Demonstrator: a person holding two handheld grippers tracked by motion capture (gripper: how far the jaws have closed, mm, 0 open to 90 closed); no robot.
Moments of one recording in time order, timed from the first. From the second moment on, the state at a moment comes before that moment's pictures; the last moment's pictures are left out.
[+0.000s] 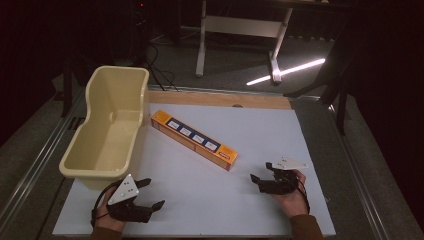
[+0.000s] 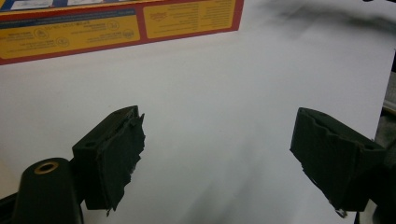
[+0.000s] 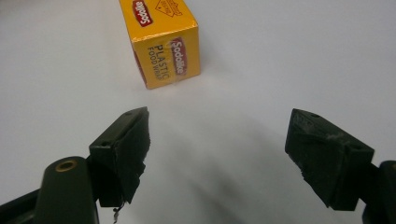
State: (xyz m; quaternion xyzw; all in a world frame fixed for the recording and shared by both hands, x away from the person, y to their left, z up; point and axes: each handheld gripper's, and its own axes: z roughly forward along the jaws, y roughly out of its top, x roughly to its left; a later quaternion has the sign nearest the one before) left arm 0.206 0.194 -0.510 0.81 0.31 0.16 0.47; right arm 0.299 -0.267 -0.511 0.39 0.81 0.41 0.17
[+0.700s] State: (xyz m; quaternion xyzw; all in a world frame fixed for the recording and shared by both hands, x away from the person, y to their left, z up) left arm 0.209 0.190 -0.512 0.82 0.30 0.15 0.47; right arm 0.316 -0.235 -0.491 0.34 0.82 0.42 0.16
